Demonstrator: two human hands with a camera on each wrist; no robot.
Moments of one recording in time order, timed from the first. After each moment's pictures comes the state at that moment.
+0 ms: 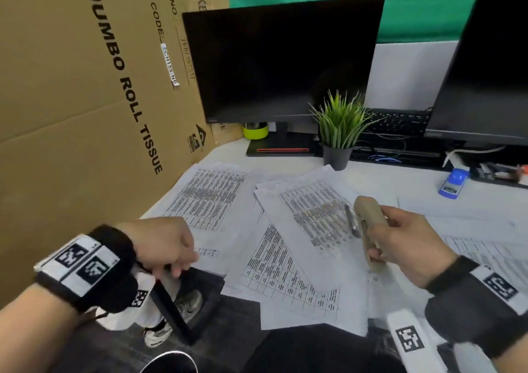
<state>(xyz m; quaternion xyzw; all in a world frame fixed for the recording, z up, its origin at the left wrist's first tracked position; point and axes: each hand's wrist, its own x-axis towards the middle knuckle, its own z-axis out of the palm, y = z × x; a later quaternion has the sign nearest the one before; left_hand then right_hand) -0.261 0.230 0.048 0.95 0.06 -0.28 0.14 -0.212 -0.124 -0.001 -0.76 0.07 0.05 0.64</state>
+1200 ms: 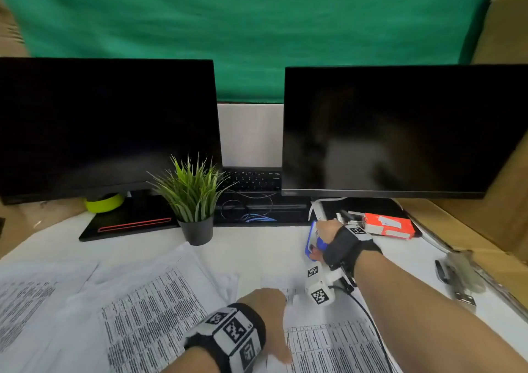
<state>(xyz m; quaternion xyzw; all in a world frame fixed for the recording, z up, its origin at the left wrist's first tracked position) -0.085 -0.155 -0.010 0.94 -0.23 -0.26 0.04 0.007 -0.345 -0.009 -0.76 0.24 0.06 0.61</state>
